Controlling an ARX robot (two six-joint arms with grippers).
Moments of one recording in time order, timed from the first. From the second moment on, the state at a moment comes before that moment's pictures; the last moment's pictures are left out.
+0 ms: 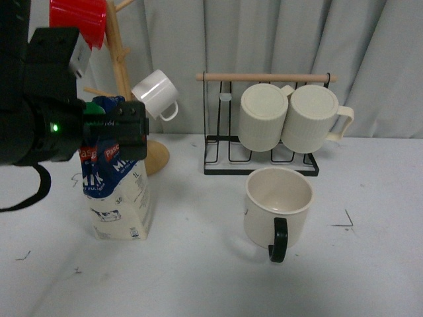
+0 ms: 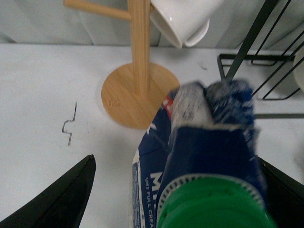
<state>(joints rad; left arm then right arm) -0.25 1.75 0.81 0.42 -0.20 -0.15 0.00 0.00 0.01 0.00 0.00 0.00</state>
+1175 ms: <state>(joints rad) -0.49 1.75 0.88 0.38 -0.27 -0.12 0.00 0.00 0.01 0.00 0.00 0.00</state>
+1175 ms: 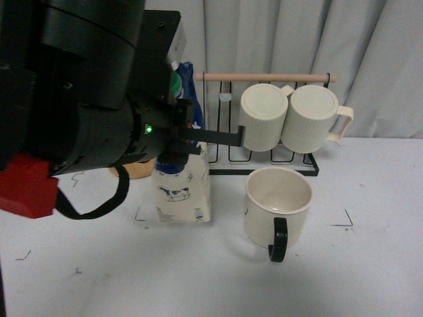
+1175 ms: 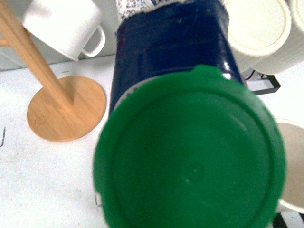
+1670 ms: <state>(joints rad) -0.53 1.84 0.91 0.39 -0.29 -0.12 0.00 0.00 0.01 0.00 0.00 0.00</state>
